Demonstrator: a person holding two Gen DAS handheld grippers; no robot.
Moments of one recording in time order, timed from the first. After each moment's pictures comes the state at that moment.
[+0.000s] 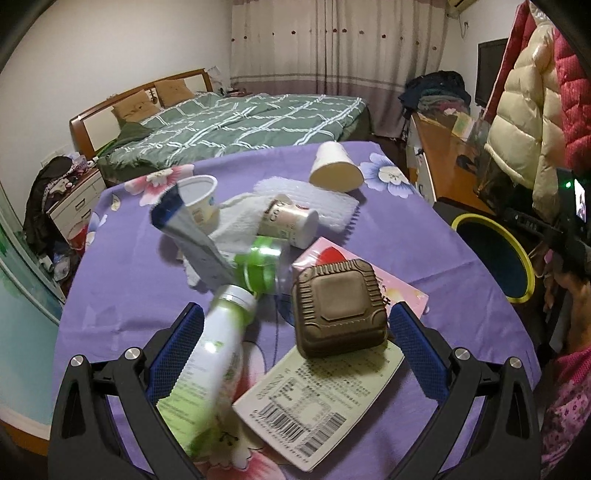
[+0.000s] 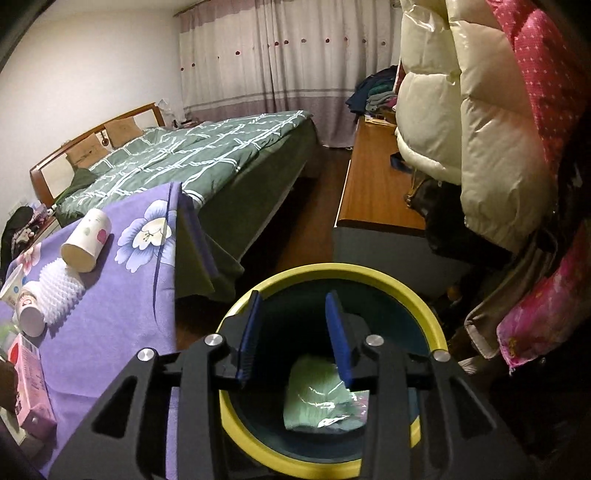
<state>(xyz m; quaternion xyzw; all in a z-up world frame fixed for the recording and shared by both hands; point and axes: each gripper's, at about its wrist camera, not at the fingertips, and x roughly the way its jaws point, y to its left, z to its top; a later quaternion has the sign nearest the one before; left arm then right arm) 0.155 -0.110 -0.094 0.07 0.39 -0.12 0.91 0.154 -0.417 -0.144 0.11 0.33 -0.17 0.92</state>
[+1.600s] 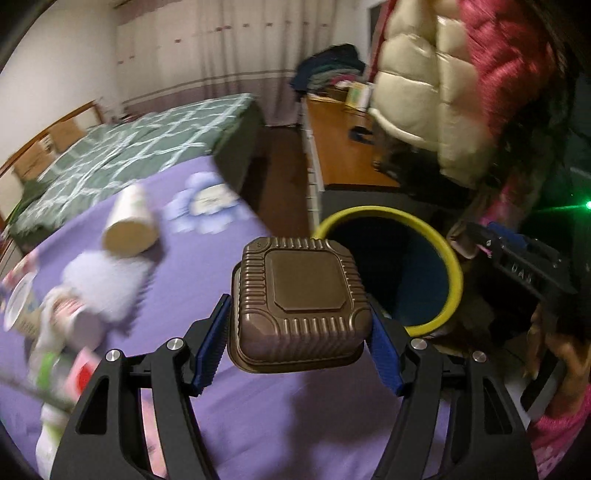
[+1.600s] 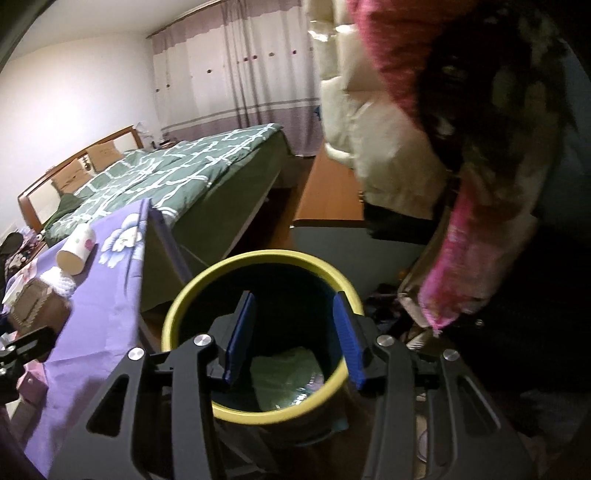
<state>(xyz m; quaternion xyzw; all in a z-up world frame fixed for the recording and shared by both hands) 0.189 -0.333 -0.102 0.14 0.37 -0.31 0.86 0.065 -0.458 -0.137 0.13 0.30 -0.22 0.92</state>
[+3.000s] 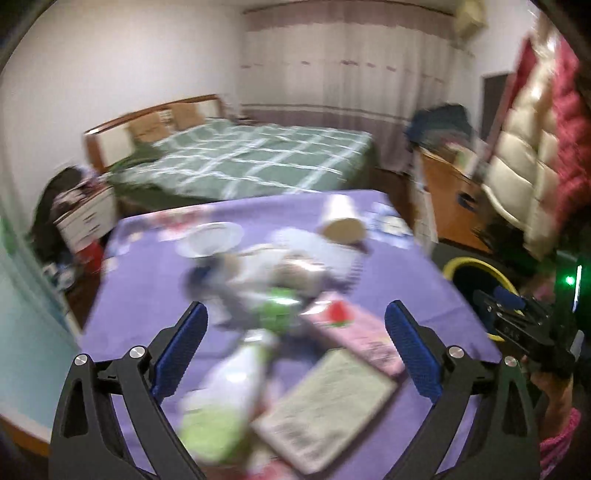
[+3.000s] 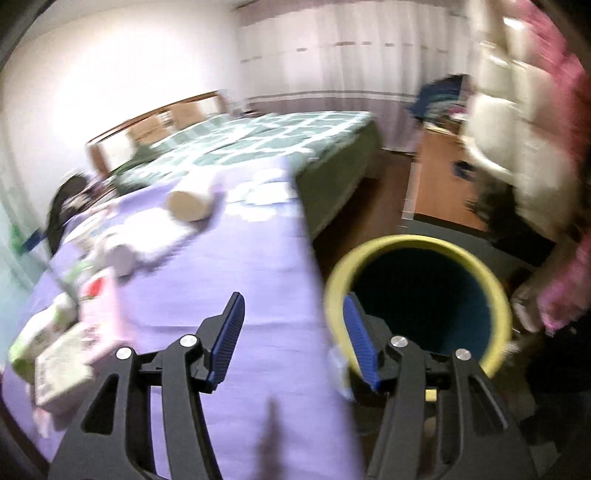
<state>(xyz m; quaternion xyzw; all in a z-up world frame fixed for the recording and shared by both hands) 0.149 -0.072 -0.037 0.03 0.33 -0.09 0.94 0.119 -0.301 -0.133 0.08 0.34 -0.04 0.94</state>
